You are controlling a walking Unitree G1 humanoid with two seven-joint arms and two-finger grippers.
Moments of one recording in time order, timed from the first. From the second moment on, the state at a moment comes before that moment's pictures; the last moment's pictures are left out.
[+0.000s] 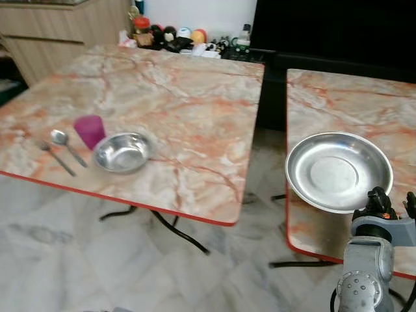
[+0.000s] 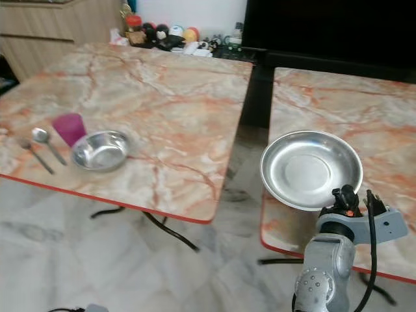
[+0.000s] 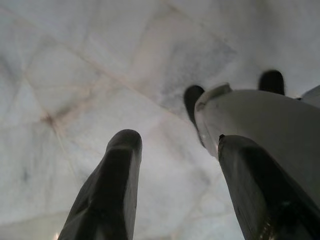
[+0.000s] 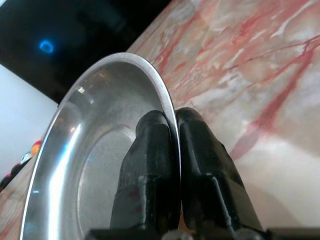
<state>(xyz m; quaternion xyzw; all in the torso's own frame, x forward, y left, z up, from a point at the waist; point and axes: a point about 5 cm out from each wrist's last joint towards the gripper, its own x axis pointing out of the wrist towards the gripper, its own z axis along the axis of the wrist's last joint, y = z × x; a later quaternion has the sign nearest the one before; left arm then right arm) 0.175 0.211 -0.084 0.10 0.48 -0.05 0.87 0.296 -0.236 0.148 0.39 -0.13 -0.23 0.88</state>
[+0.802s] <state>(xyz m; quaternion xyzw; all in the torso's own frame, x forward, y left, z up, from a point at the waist) 0.173 0.209 -0.084 0.10 0.48 -0.05 0.87 0.294 -0.238 0.142 0.39 -0.11 -0.24 0.88</state>
